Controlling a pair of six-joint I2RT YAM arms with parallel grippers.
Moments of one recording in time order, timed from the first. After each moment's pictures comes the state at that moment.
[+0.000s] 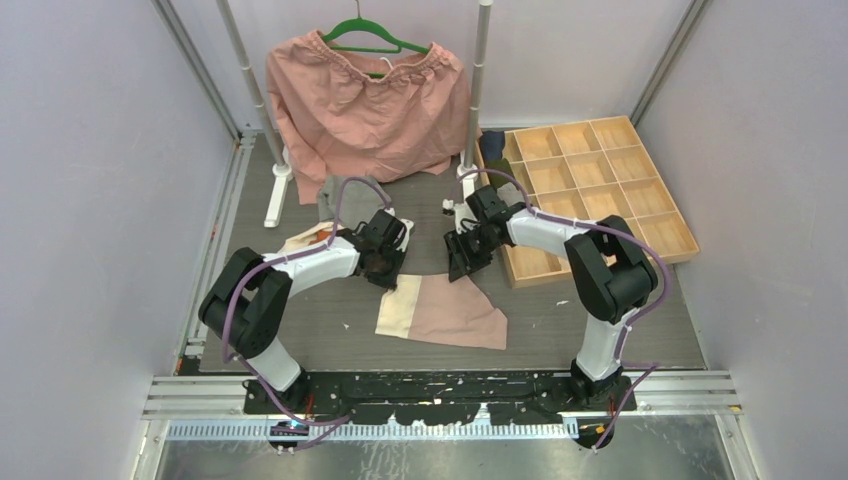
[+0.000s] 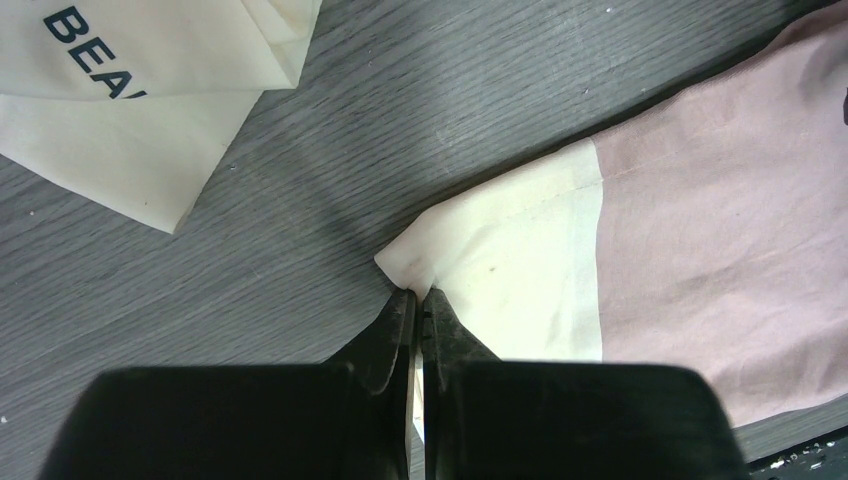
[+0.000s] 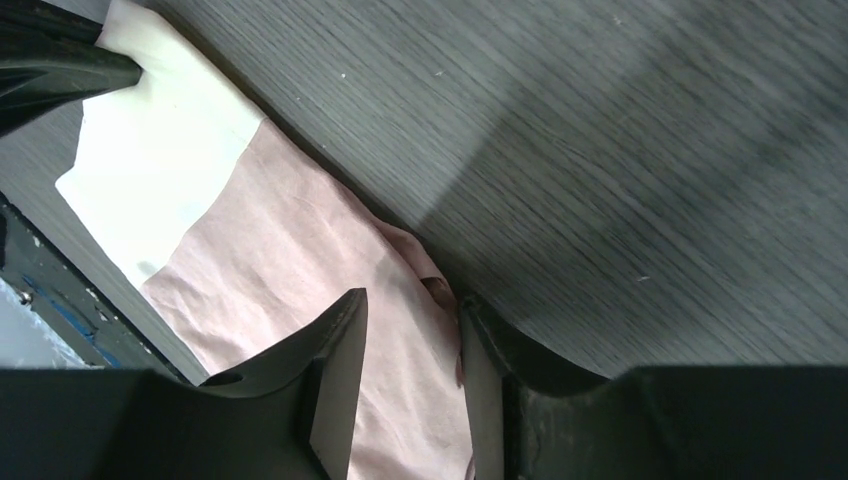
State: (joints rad) left arm -0.63 1.63 0.92 -0.42 0.04 -0.23; right arm 0.53 1.84 1.12 -0.44 -0.46 0.08
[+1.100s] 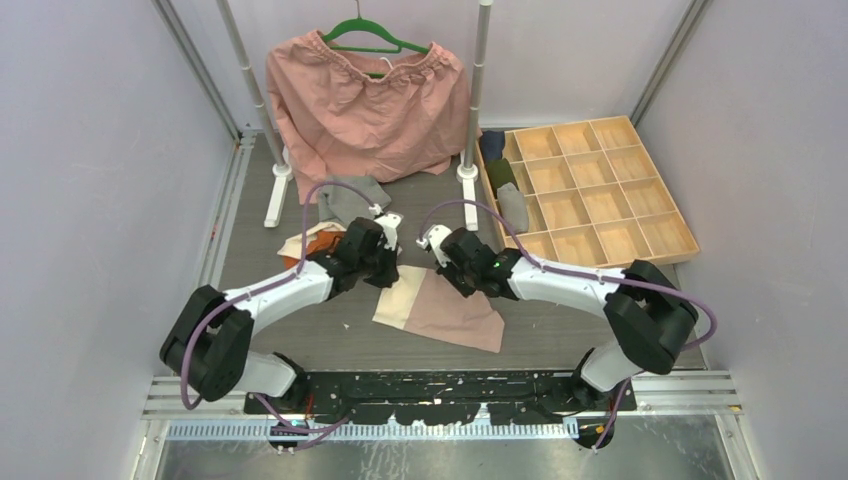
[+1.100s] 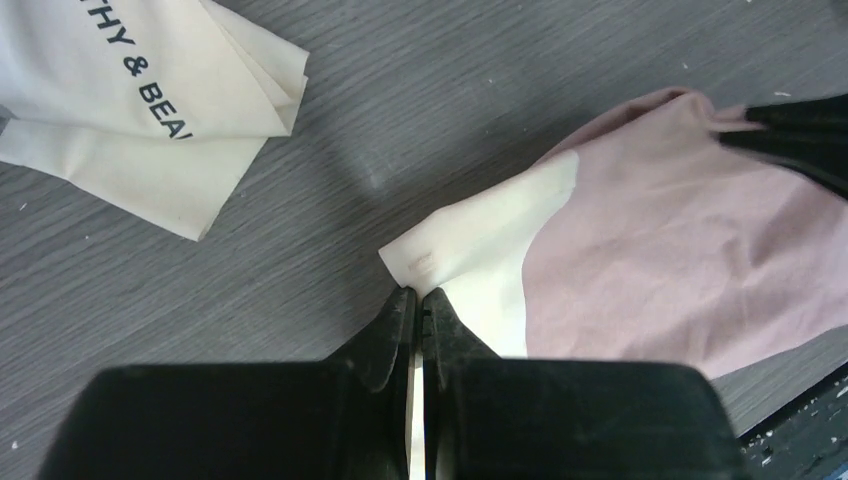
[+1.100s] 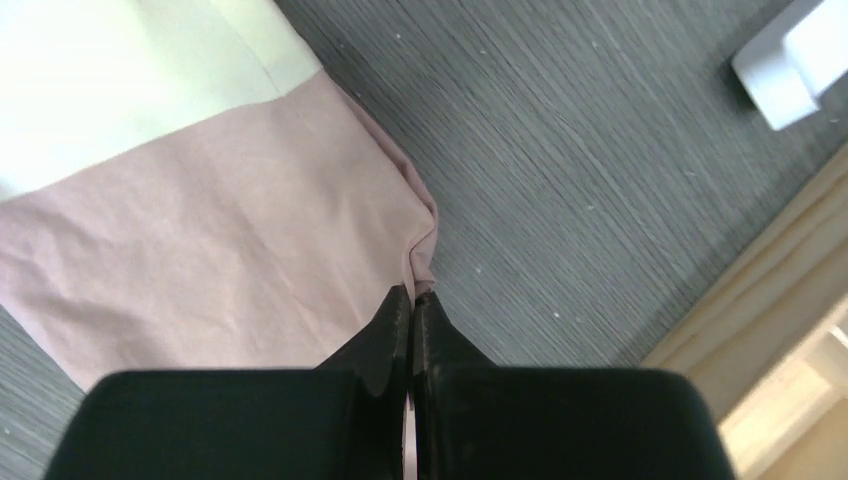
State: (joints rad) left arm -0.61 1.40 0.75 -0.19 0.08 -0.23; right arm 0.86 1.56 0.90 -0.28 0.15 -0.03
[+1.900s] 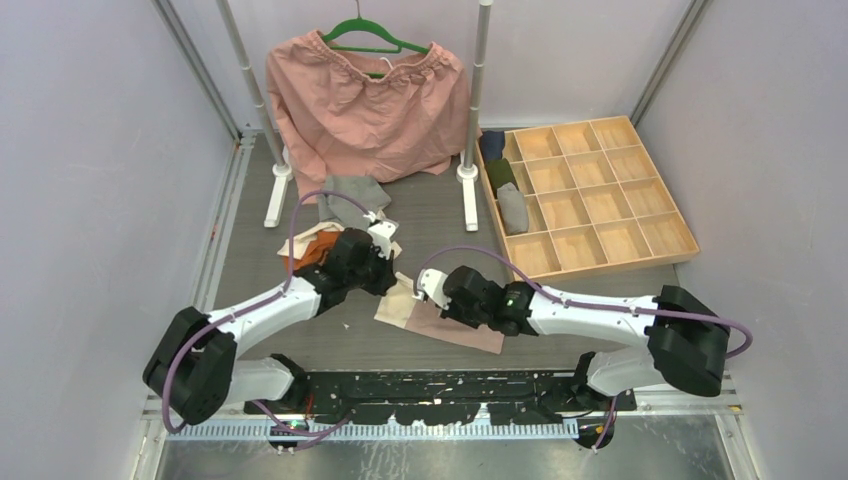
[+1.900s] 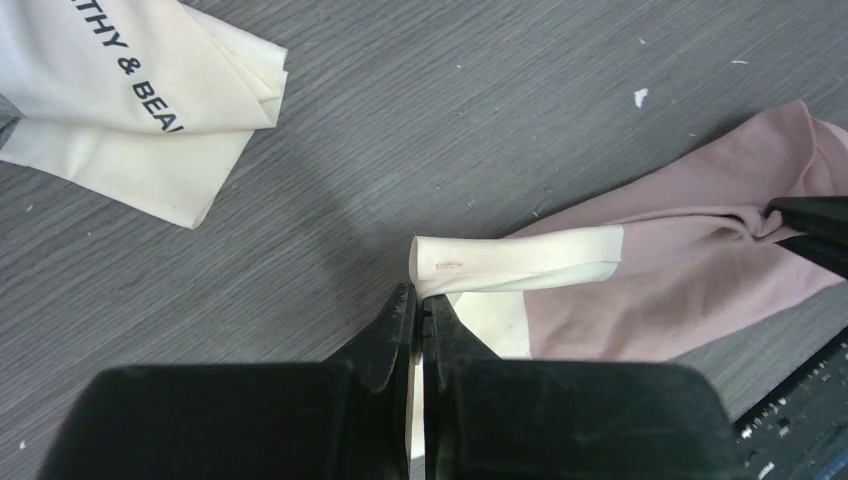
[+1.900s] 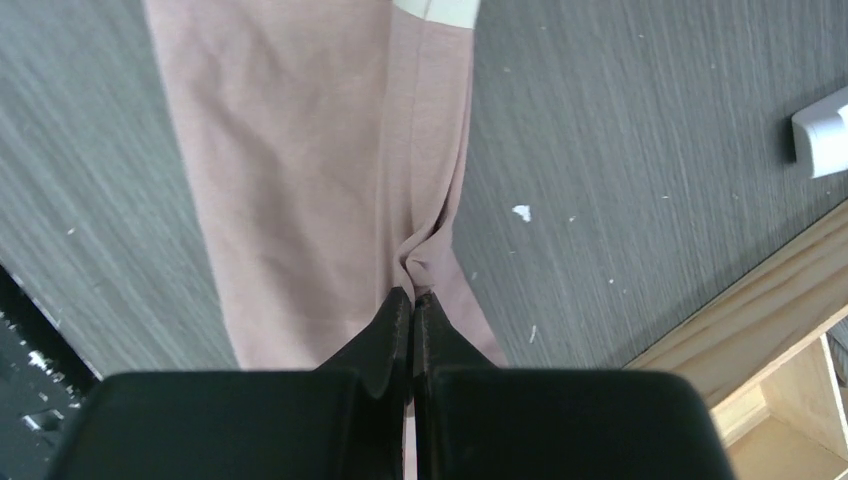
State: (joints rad) left arm -0.61 1.26 0.60 -0.07 0.11 -0.17; right arm 1.06 1.34 0.74 -0.30 0.19 -0.24
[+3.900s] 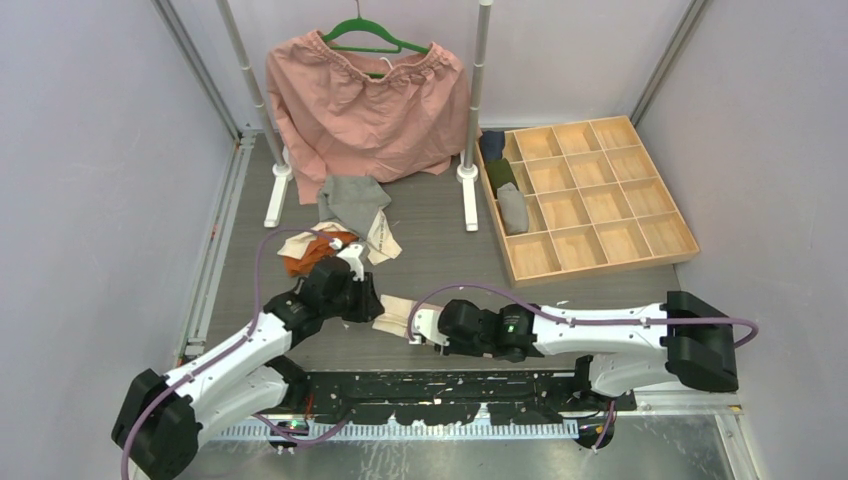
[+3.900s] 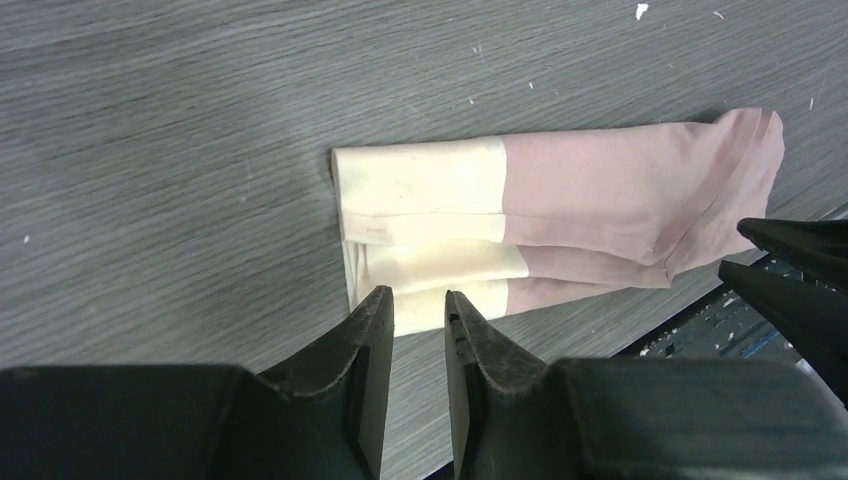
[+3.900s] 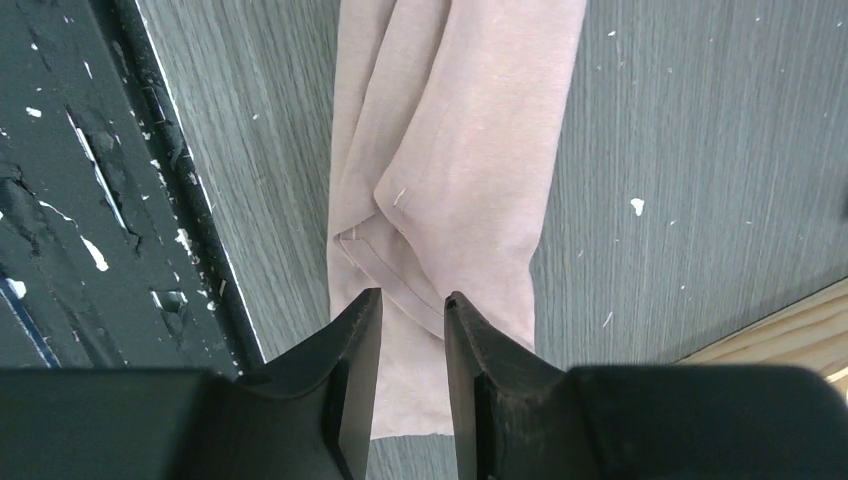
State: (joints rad) left arm -0.61 0.91 0.43 -0.28 0.14 -0.48; right arm 1.30 1.29 0.71 -0.43 0.21 -0.25
